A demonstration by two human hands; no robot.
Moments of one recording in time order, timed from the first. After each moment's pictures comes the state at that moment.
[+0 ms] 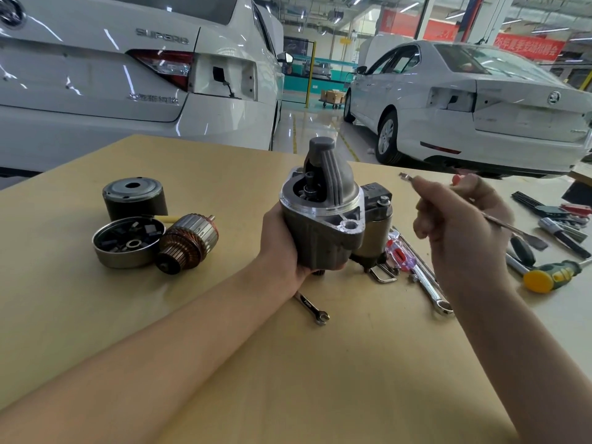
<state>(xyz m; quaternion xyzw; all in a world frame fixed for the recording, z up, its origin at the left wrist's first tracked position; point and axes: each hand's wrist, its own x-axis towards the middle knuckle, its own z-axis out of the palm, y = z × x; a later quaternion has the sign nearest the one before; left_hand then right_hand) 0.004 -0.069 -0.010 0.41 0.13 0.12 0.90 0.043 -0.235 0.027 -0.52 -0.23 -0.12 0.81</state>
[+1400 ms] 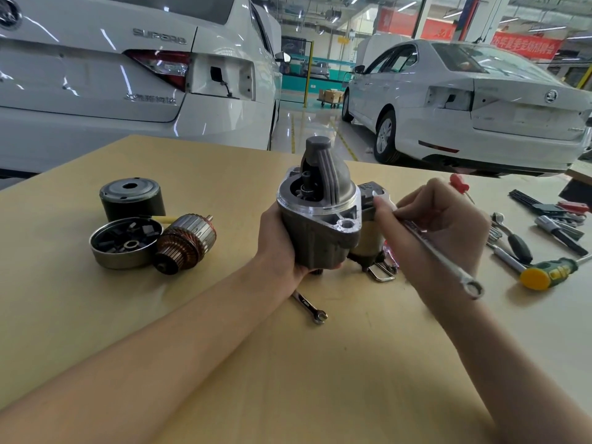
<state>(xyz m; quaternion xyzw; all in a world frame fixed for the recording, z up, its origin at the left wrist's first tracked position) 0.005 -0.070 -0.012 0.41 0.09 0.10 0.90 0.037 -0.220 0.007 -0.69 -0.33 -0.38 0.53</state>
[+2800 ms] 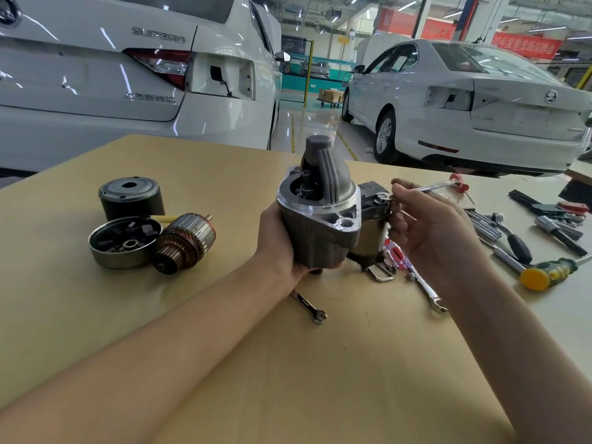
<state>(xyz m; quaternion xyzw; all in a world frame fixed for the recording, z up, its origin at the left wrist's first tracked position) 0.006 -0.069 -0.011 0.41 0.09 0.09 0.90 0.054 -0.227 0.020 -0.52 -0.15 0.08 0.84</state>
